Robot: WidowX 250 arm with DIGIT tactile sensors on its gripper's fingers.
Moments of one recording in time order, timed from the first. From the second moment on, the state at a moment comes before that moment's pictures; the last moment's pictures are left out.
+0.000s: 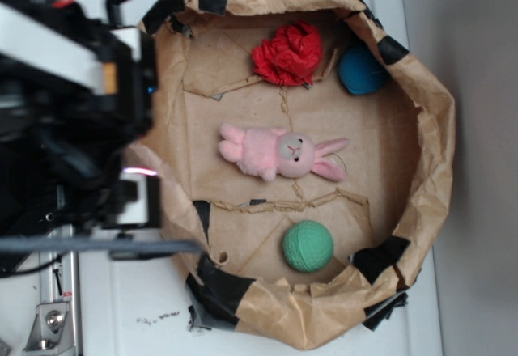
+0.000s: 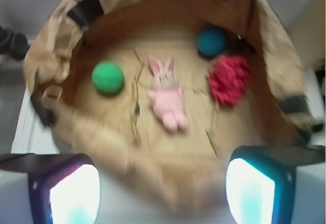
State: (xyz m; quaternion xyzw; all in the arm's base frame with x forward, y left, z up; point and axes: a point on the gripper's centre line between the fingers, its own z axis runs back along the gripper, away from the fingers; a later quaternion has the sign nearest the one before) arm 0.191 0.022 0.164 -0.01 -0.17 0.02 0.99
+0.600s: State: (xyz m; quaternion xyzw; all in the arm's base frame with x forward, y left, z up) arm 0.298 0.045 0.094 -0.03 -0.26 0.03 0.97
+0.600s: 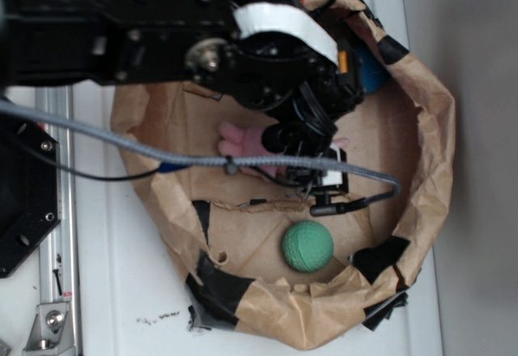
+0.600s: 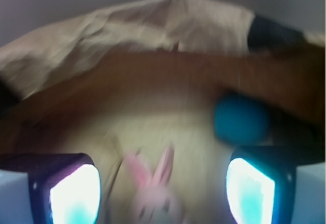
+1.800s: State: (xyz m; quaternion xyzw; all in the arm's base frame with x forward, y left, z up) arm 0.334 0.081 0.028 0.04 -0.25 0.01 0.97
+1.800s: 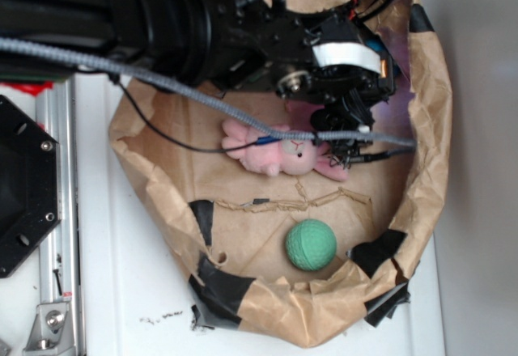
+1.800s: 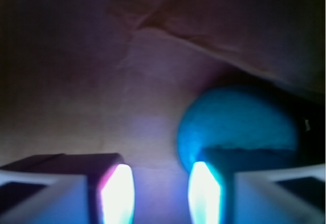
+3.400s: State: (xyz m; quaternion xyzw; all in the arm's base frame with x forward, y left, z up) arm 0.285 0.011 0.126 -0.01 -0.11 -0.08 0.99
